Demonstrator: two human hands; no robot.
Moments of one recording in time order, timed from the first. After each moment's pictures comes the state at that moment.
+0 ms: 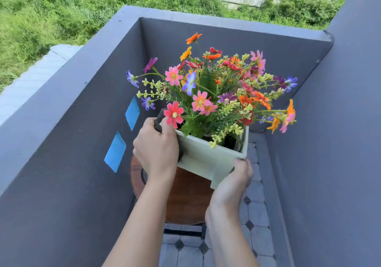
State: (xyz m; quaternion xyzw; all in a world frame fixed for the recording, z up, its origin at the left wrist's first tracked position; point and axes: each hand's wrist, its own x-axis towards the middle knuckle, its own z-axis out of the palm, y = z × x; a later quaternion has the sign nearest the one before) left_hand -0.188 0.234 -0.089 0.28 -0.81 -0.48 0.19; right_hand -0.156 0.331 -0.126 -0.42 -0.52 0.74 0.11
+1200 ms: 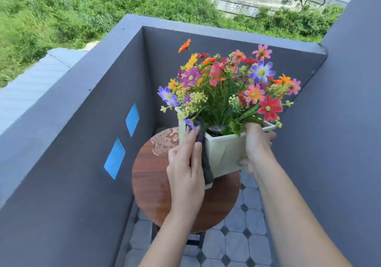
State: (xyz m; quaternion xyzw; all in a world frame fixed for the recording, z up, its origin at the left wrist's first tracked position) left_hand -0.152 0.262 -0.118 0.08 -0.77 -0.60 0.18; right_hand -0.224 0.387 -0.088 -0.40 -0.68 0.62 0.03
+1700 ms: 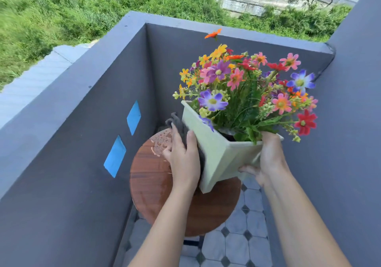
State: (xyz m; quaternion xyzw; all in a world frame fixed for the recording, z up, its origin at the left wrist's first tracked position) left_hand -0.196 0.268 -0.141 0.20 -0.71 -0.67 0.03; right_hand -0.208 0.407 -0.098 -0.38 -0.61 0.70 -0.02
